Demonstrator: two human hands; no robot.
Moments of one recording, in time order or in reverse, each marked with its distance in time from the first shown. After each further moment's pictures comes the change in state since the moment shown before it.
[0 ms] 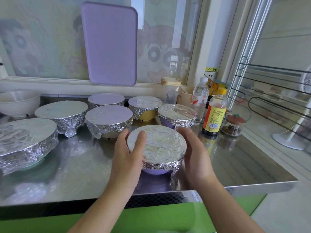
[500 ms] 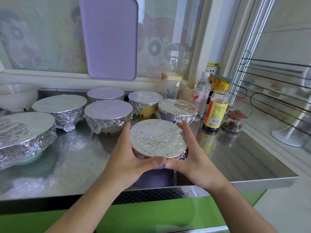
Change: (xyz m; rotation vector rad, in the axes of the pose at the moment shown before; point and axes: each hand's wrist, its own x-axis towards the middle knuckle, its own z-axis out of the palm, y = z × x) left_hand 0.005 -0.013 -0.022 0.176 -0.291 0.212; right_hand -0.039 -0.029 -0.006 -0.629 -0.446 -0.212
